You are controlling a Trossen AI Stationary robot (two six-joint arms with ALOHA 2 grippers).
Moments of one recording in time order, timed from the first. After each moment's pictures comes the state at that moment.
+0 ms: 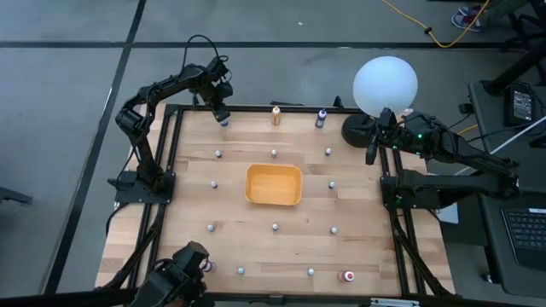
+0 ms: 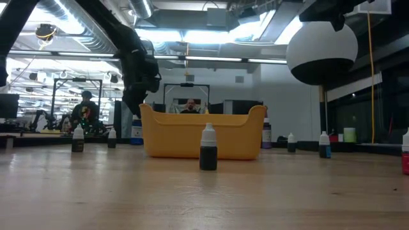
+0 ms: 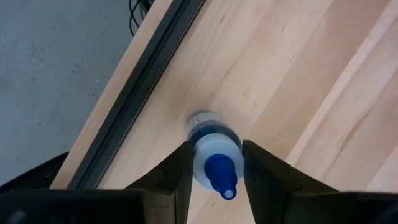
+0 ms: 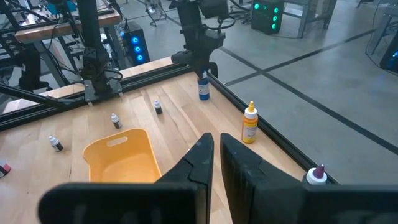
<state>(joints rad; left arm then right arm) 1.02 1.82 1.40 -0.95 0.14 0.43 -0.27 0.63 0.86 -0.51 0.14 0.15</state>
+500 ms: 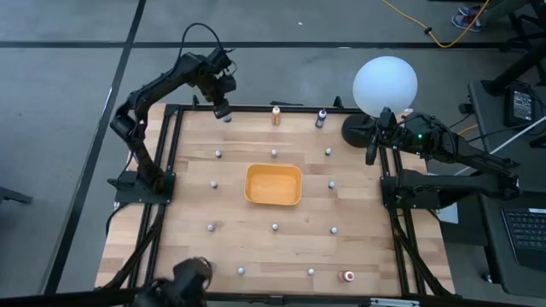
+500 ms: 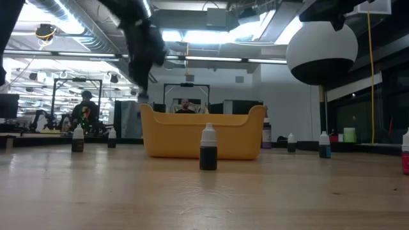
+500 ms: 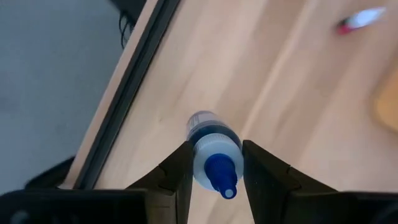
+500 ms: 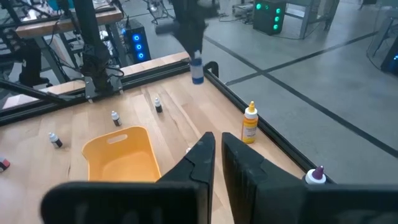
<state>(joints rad) 0.89 1.72 1.64 -1.23 0.15 0.42 -0.27 0.63 0.86 -0.52 0.14 0.12</state>
